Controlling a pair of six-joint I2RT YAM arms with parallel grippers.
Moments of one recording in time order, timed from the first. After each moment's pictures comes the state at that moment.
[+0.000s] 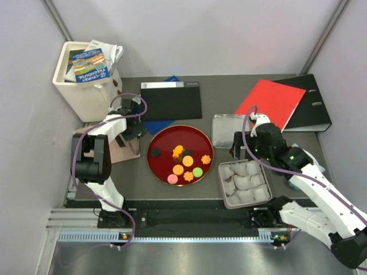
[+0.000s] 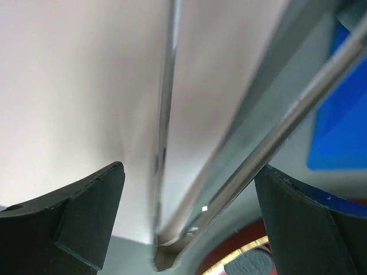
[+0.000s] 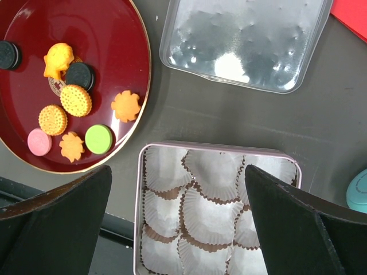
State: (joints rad) left arm -0.10 1.74 1.16 -0.61 -0.28 -0.67; right arm 0.55 0.87 0.85 -0.69 0.09 0.39
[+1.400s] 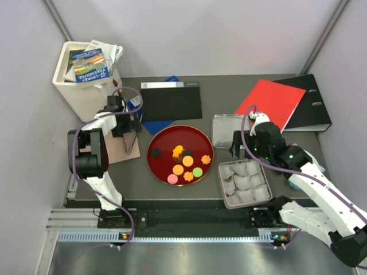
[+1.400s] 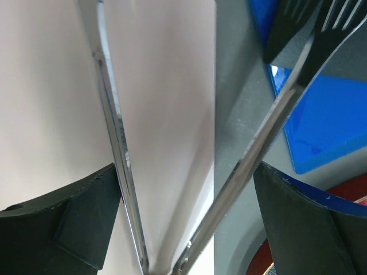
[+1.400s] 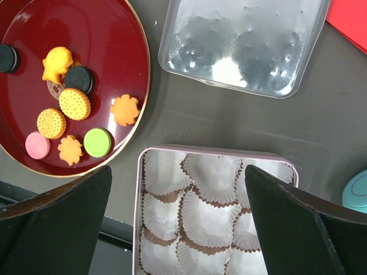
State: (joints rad) left arm 0.07 1.82 1.21 -0.45 0.06 -0.23; right arm 0.56 0.88 0.87 -0.69 0.11 0.38
